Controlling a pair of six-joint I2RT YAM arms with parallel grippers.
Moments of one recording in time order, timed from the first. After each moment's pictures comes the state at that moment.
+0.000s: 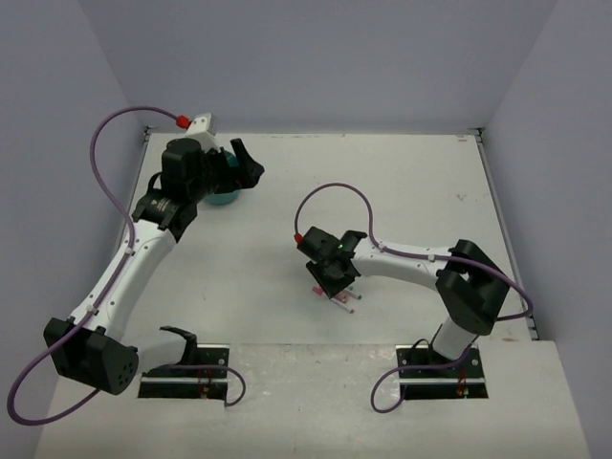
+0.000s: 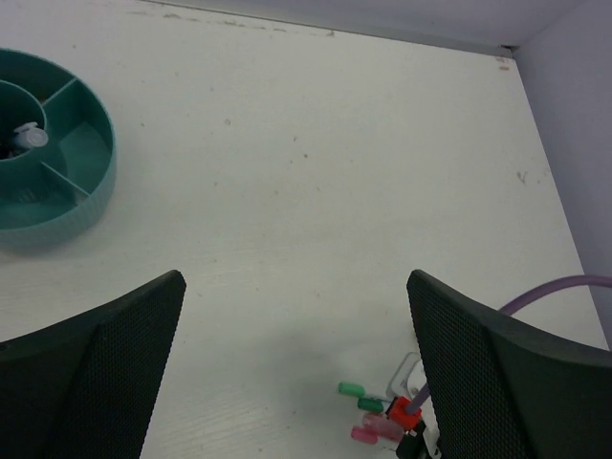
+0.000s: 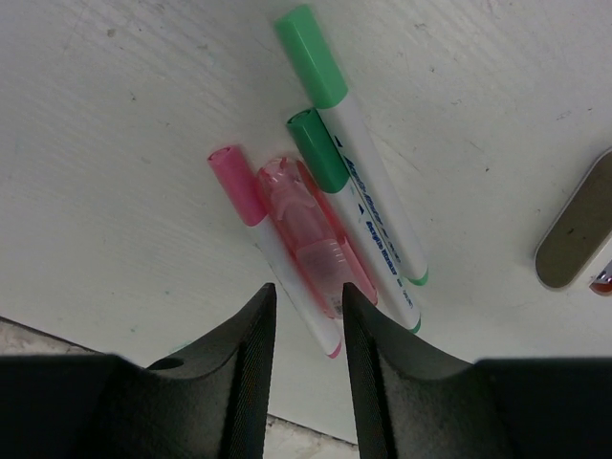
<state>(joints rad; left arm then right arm) -0.29 1.21 1.20 -0.37 0.10 -0.44 0.97 1.68 1.09 -0.74 0.12 0.34</state>
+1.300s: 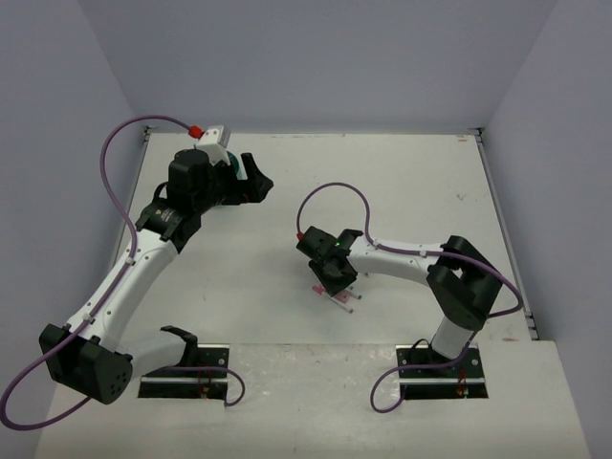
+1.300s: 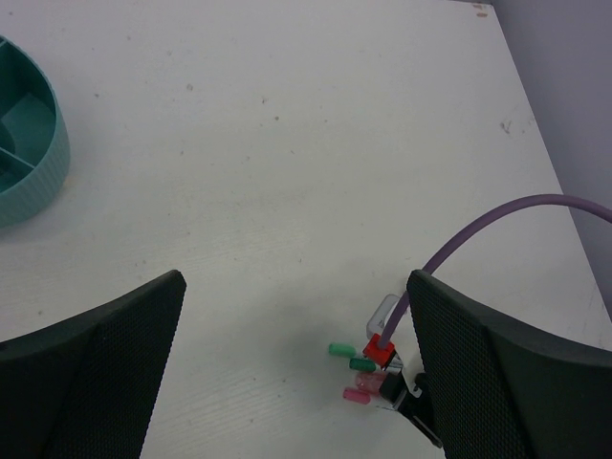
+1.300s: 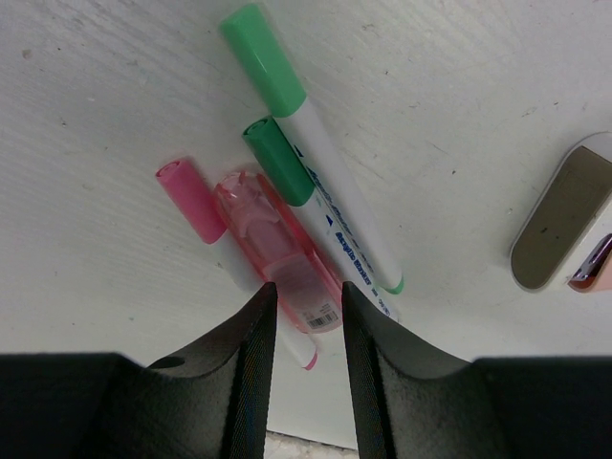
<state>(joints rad) -0.36 1.16 1.13 -0.38 0.13 -0.42 0.96 1.73 1.10 -0.75 0.17 0.36</state>
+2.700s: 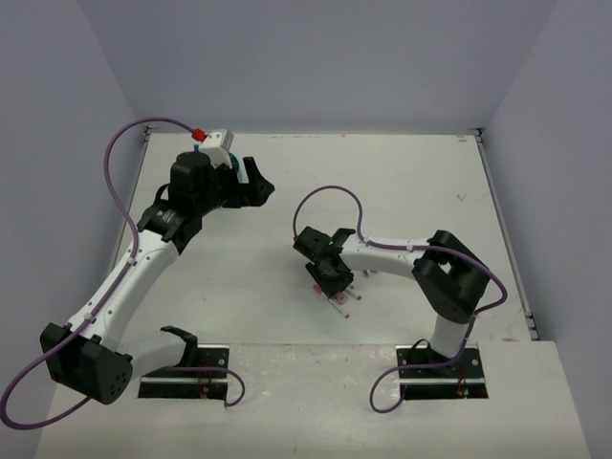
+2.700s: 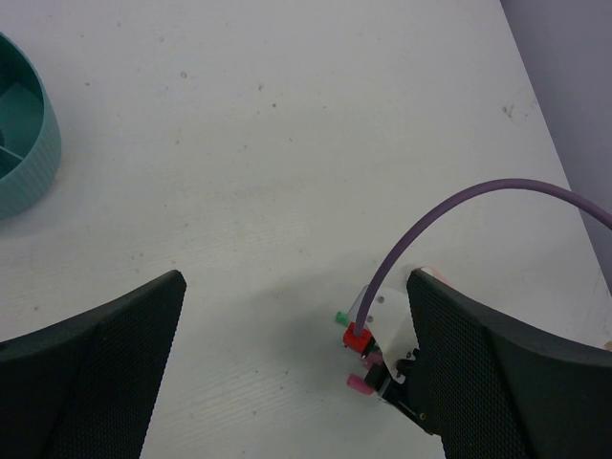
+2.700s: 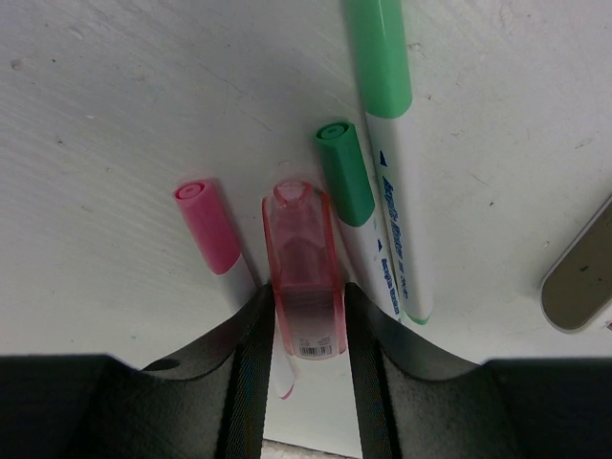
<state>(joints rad) -0.36 1.16 1.11 -0.38 0.15 -0.41 0.95 1.81 1.13 -0.75 0.12 0.33</state>
